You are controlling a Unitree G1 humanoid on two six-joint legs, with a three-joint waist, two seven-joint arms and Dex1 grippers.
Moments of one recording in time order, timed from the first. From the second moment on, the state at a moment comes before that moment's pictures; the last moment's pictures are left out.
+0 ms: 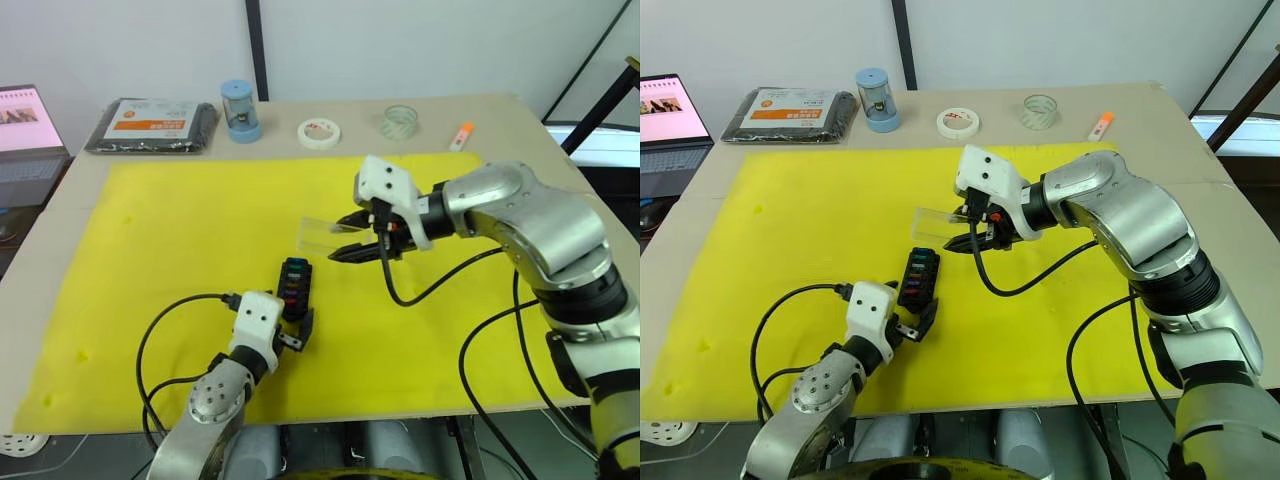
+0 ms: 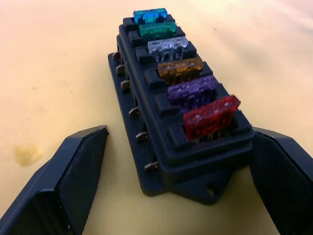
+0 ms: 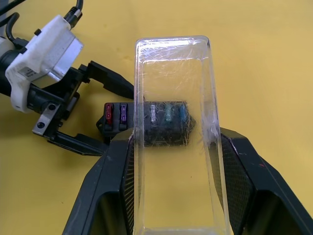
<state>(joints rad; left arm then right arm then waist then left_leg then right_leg) 0.26 0.16 -0.30 -0.66 -0.05 0.58 -0.11 -0.92 -0.72 0.33 -0.34 0.43 1.05 1.05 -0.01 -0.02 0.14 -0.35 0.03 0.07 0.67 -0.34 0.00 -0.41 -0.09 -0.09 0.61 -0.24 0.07</state>
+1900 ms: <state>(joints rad) -0.51 0.46 -0.36 0.27 -0.18 -0.01 -1.29 -0.72 -0.78 0.44 -0.60 0.48 1.24 0.84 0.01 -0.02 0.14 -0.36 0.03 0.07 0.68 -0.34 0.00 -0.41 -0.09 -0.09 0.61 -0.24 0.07</state>
